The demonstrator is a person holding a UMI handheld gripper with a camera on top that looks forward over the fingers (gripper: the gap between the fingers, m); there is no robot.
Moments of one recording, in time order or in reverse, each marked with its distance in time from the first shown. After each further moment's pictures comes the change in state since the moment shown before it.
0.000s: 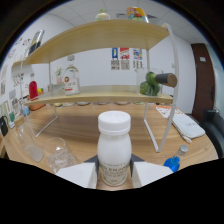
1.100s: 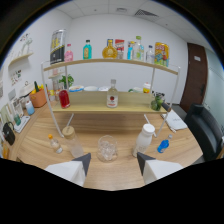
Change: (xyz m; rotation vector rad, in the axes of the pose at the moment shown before) arm -0.120 -0.048 -0.146 -0.171 0.148 0.009
